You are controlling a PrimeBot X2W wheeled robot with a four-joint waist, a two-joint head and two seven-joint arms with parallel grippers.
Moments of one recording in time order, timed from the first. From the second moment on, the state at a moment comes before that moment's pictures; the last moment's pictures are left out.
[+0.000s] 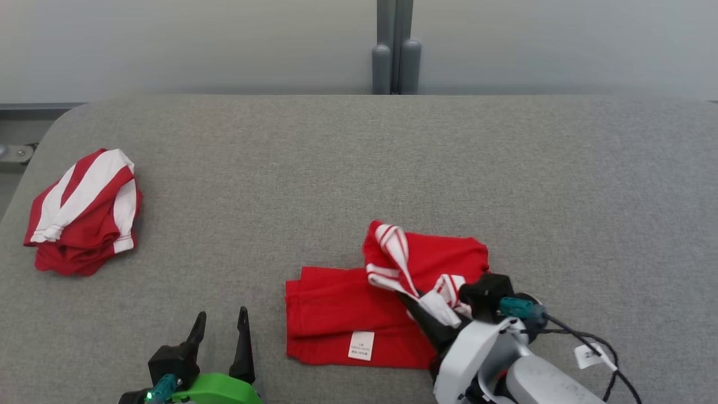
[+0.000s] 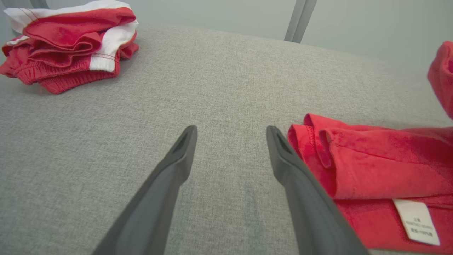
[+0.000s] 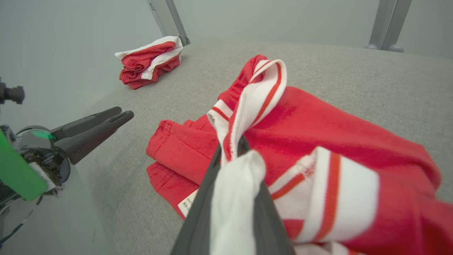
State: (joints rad) left arm -0.05 0.05 -0.16 0.45 -0.28 0.01 -0.26; right arm -0.28 -0.20 0.64 0.29 0.49 0.13 -0.07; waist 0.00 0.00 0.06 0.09
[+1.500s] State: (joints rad) left arm -0.05 0.05 -0.19 0.42 -0.27 0.01 -0.26; right arm -0.21 -0.15 0.44 0.62 0.56 0.13 -0.26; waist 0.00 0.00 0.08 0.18
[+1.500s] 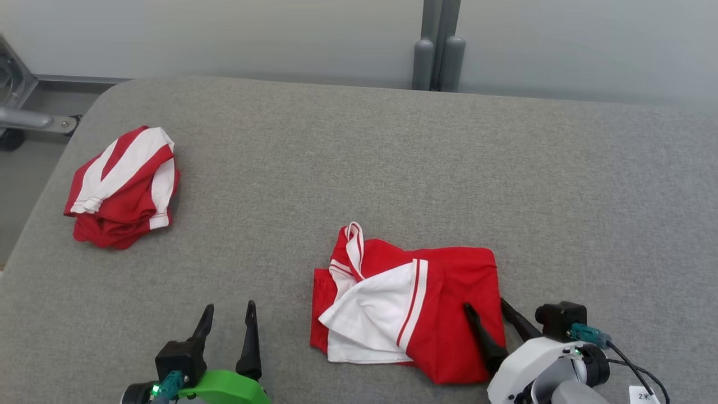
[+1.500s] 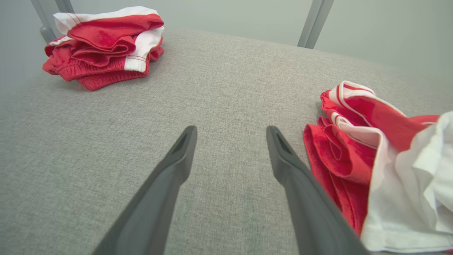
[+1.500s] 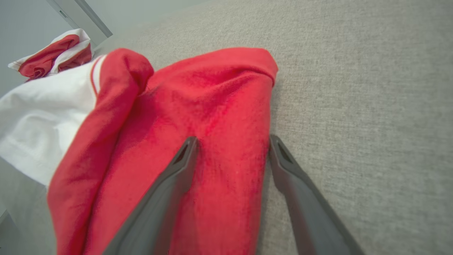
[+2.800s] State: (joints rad) left arm -0.05 0.05 -0.19 0.40 -0.28 0.02 -0.26; right arm -0.37 -0.14 0.97 0.45 0.65 0.13 -0.21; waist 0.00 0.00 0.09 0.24
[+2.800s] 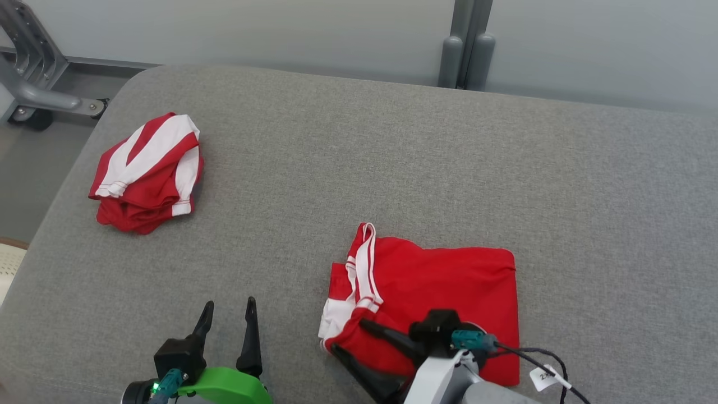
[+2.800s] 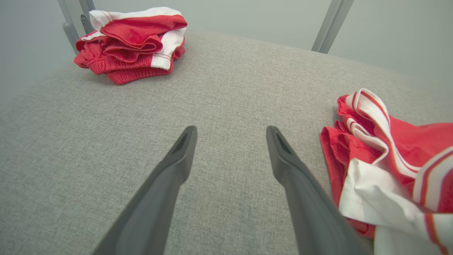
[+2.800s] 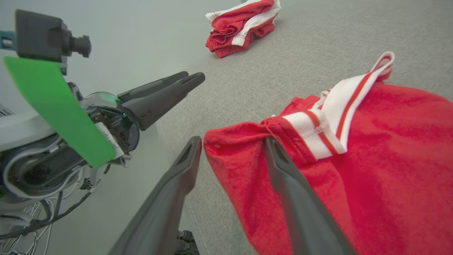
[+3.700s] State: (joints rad) left arm -0.05 0.05 -0.17 0.40 -0.27 0.01 -0.26; right arm -0.32 -0.17 0.55 0.56 0.54 0.13 -0.26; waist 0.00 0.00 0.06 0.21
